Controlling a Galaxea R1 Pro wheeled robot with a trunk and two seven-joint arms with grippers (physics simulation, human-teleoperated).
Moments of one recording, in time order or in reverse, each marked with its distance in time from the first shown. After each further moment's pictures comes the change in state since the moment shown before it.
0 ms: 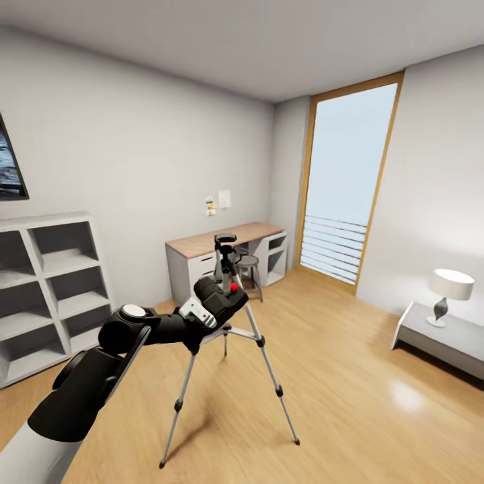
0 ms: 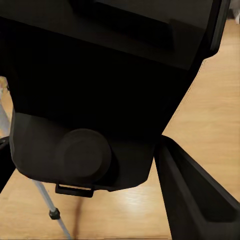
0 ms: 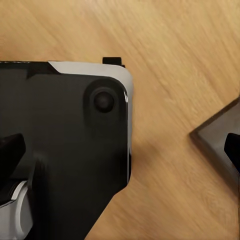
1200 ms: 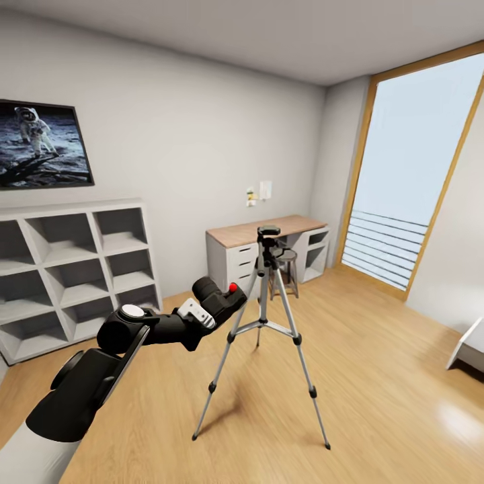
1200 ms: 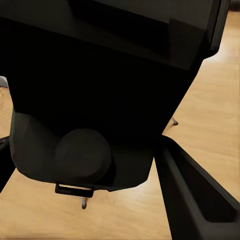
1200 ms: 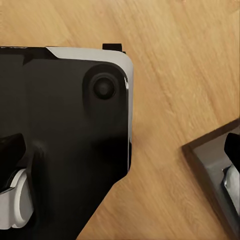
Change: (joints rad) left arm 0.000 0.009 -0.001 0.001 0.001 0.000 0.000; right arm 0.000 0.000 0.000 0.000 0.001 0.000 0.001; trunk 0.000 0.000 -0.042
